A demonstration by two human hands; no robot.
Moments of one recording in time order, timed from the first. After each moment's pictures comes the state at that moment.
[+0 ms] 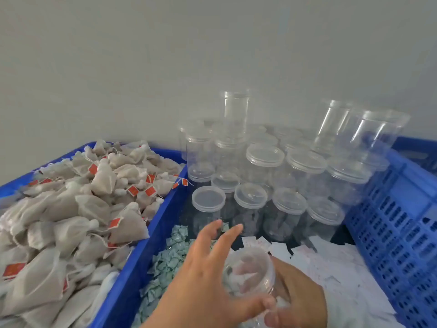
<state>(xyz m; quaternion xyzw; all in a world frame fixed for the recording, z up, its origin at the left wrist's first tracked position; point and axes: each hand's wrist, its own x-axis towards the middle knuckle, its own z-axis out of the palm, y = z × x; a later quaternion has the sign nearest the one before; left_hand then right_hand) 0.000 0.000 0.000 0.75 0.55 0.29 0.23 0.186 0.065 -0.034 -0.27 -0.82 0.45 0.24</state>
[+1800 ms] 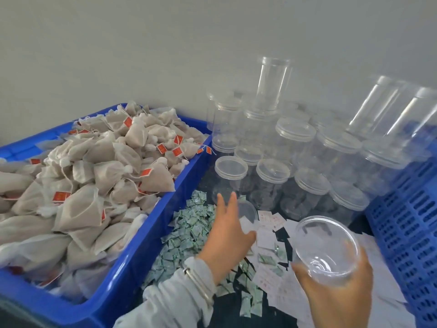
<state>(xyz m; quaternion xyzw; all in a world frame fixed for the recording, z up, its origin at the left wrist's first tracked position) 0.021 0.042 -0.059 0.54 0.69 0.35 0.33 0.199 0.023 -0.083 -0.60 -0.56 0.15 0.56</state>
